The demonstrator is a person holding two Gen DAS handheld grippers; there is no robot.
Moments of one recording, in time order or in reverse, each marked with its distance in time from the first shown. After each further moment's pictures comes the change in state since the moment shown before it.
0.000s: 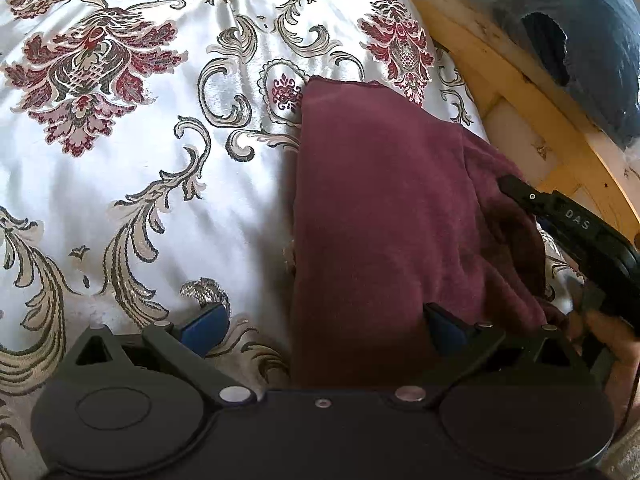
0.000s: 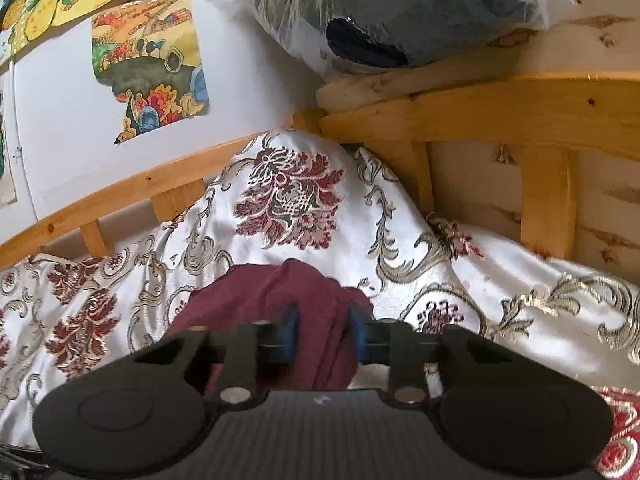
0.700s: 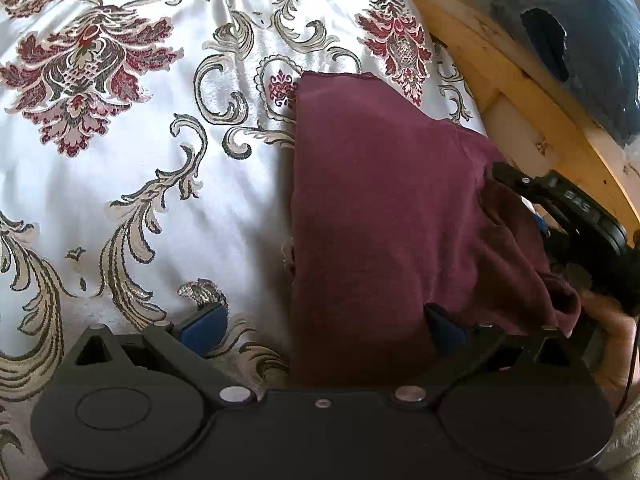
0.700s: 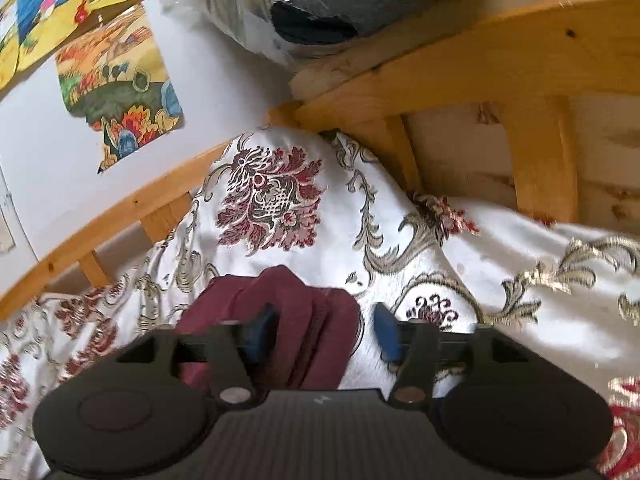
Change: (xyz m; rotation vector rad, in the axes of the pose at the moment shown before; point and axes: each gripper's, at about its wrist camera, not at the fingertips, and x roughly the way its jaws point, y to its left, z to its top) left arm 0.003 0.002 0.005 0.002 0.029 -0.014; right arm 0.018 -0.036 0.000 0.209 0.072 0.060
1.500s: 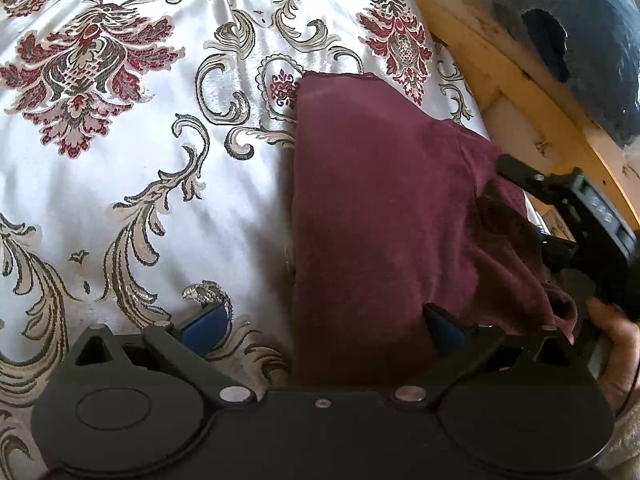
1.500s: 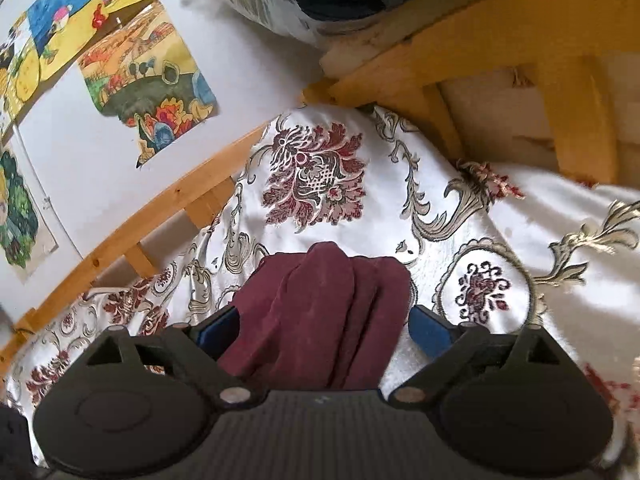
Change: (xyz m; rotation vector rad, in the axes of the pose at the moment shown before) left arm -0.002 0.003 0.000 0.005 0.000 -0.010; right arm 0.007 0.006 -0.004 0.041 0.055 0.103
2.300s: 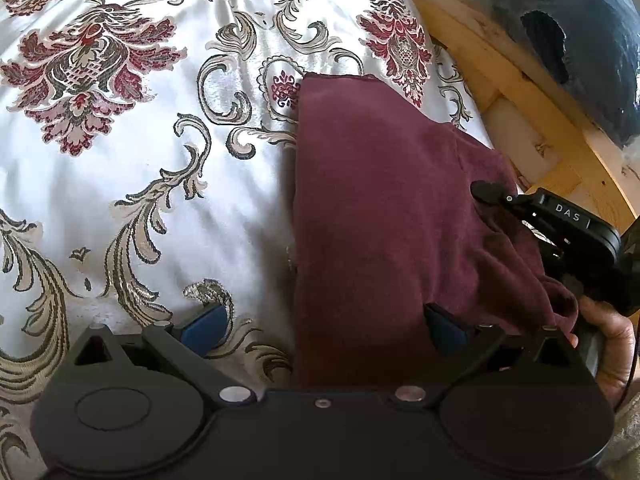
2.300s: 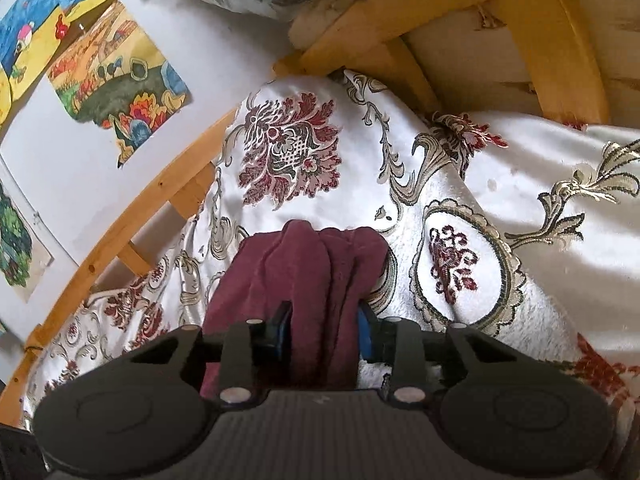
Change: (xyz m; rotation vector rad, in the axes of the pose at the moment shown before) left arm -0.002 0.000 -0.002 0.001 -0.009 0.000; right arm 0.010 -0.013 -0.004 0.089 0.068 0.001
